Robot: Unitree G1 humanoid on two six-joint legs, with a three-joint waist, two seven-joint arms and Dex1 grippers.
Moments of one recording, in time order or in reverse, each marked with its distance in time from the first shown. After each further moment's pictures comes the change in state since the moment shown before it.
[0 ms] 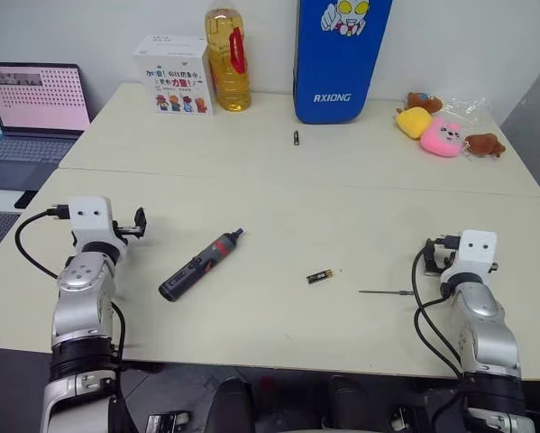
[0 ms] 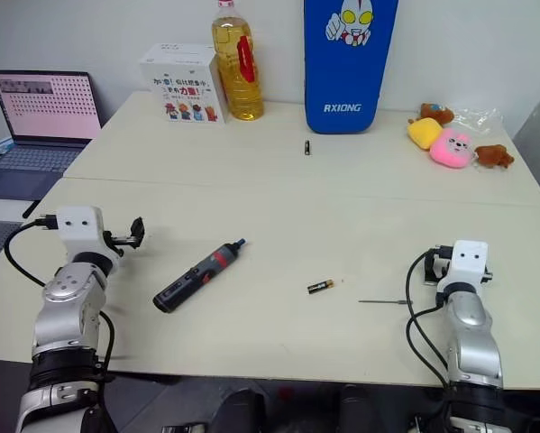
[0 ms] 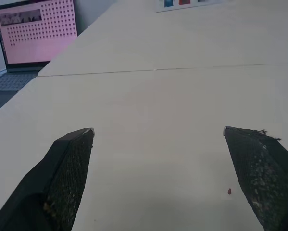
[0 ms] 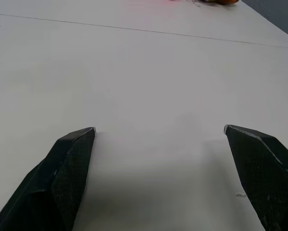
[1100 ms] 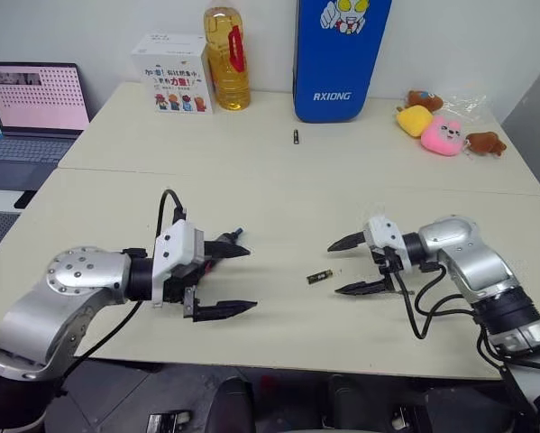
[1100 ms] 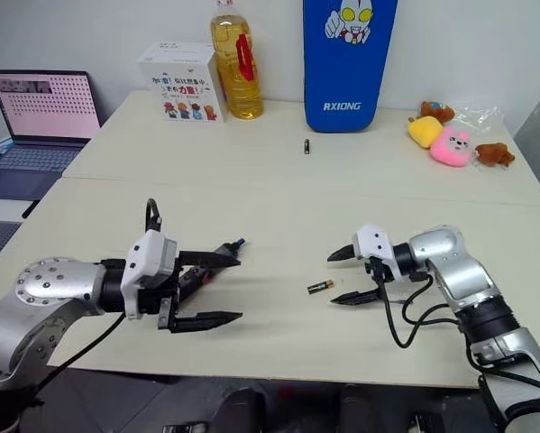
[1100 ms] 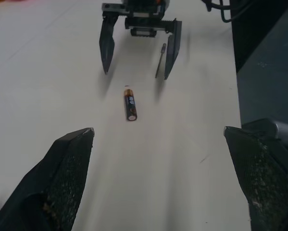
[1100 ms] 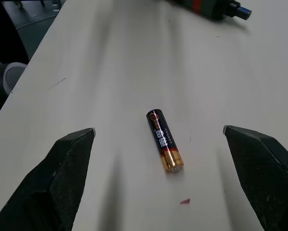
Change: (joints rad) left arm 0.199 0.386 -0.281 -0.796 -0.442 0.293 -0.943; right arm -0.469 -0.358 0.606 0.267 0.142 -0.293 1.434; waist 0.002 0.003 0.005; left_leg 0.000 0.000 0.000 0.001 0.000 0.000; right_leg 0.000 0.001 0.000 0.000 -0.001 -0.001
